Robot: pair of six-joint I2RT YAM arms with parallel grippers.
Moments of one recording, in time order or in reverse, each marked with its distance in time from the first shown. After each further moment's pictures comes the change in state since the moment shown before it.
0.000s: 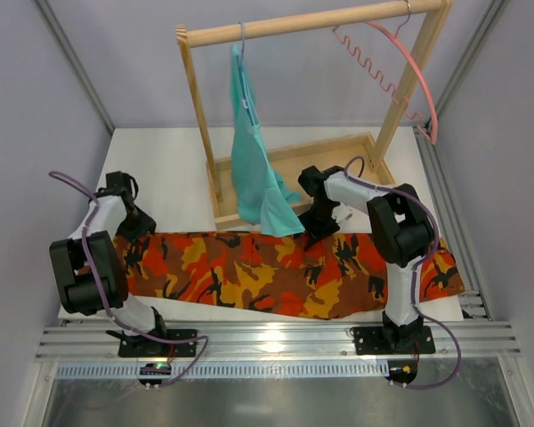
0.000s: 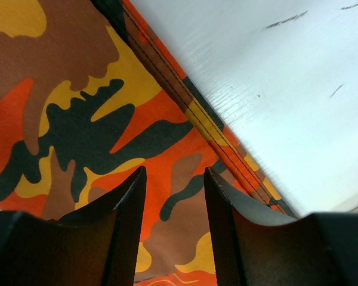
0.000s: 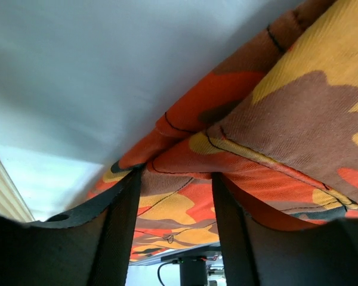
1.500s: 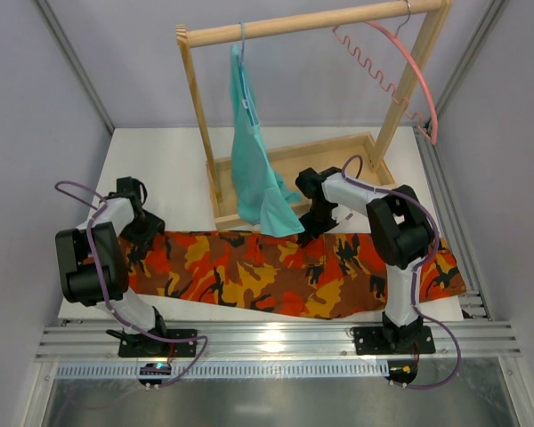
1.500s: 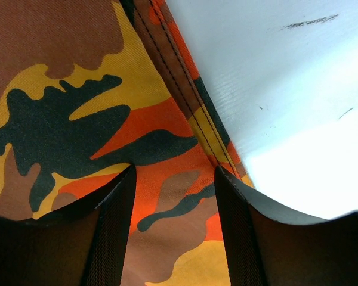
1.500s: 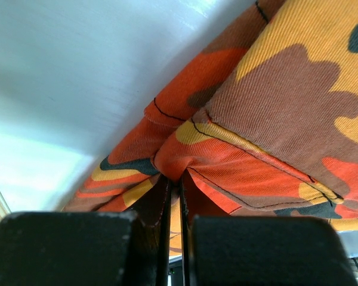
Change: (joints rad) left arm -0.041 0.067 -0.067 0.094 0.014 -0.211; right arm 0.016 -0.010 -0.002 -0.026 0.055 0.005
